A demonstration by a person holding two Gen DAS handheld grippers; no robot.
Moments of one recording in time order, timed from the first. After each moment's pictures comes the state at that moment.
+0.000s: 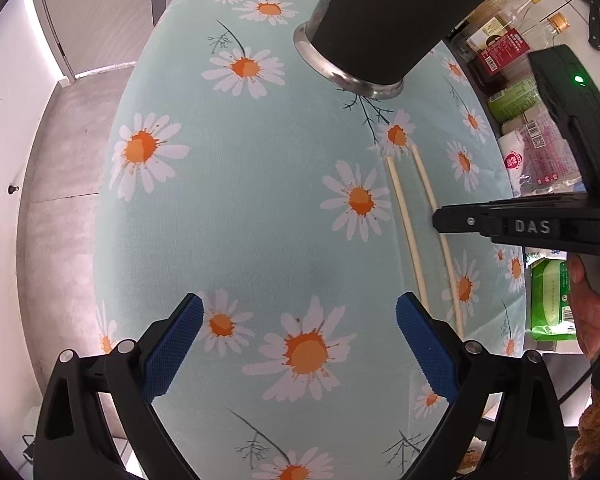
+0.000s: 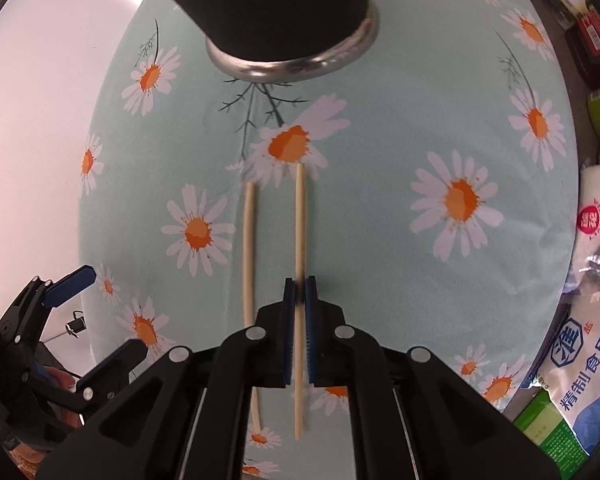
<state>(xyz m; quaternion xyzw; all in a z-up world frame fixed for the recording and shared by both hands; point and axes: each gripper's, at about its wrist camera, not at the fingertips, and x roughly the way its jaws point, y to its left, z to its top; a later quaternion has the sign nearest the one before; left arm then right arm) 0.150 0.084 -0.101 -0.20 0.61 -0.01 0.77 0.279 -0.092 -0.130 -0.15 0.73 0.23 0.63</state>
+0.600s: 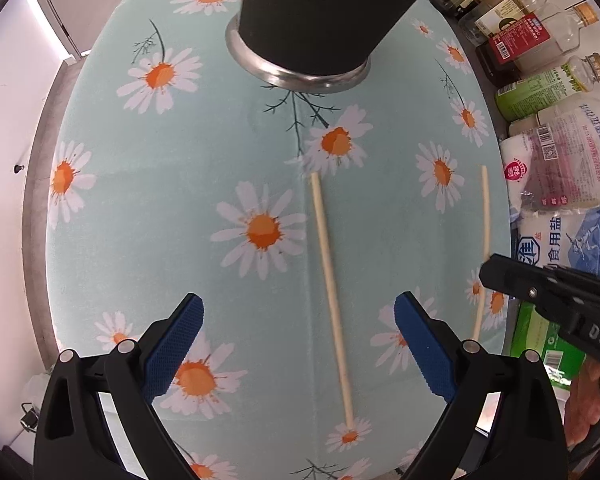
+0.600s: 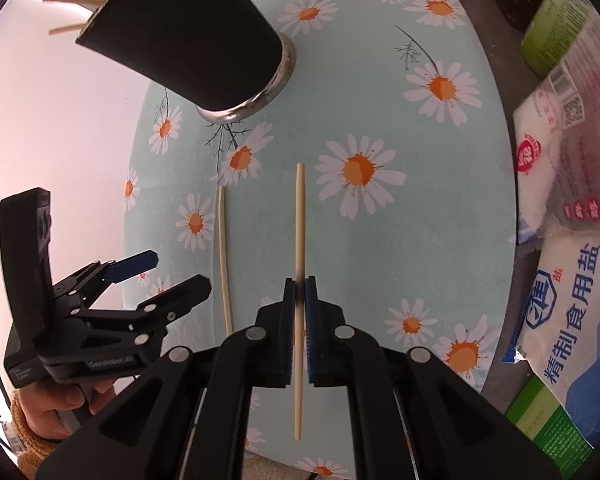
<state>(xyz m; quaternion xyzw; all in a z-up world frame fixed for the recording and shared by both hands) 0.209 0.023 -0.098 -0.20 0.66 0.02 0.72 0.286 -0.199 -0.093 -0.03 0.70 0.27 0.66</state>
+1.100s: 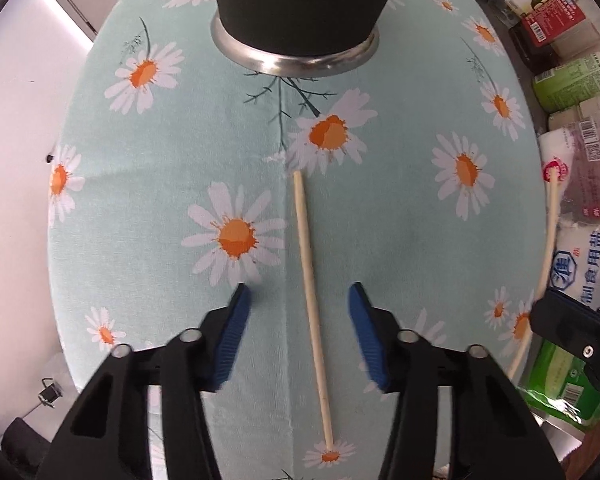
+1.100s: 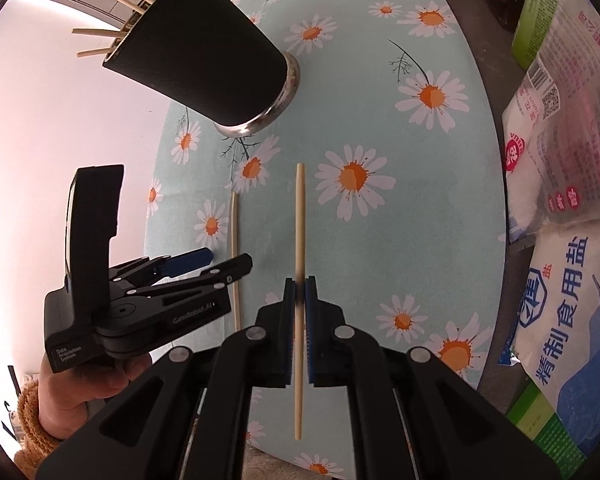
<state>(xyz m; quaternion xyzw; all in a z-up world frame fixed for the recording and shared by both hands) 0.234 -0.013 -0.111 -0.16 0.69 0.09 0.70 0.283 -0.222 -0.073 0.01 0.68 0.31 0.66</state>
